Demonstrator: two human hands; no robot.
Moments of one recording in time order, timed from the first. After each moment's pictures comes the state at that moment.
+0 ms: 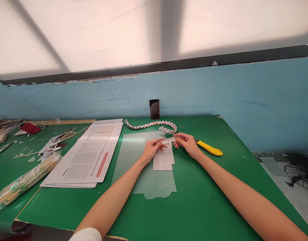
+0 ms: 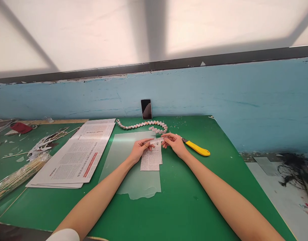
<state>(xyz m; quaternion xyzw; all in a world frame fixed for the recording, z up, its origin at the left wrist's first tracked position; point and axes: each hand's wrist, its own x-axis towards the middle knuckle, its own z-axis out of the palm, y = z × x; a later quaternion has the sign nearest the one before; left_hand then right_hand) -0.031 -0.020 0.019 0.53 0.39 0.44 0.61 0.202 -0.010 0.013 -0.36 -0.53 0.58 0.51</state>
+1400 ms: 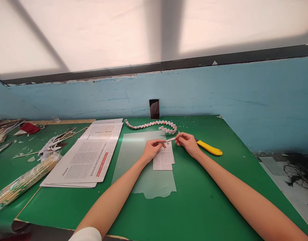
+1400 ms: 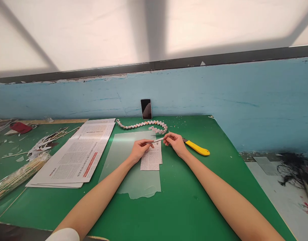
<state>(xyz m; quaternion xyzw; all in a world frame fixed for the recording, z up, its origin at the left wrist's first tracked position) -0.026 -0.025 0.024 0.56 0.44 0.44 0.55 0.203 -0.007 0.011 -0.38 -0.50 0.57 0.53</state>
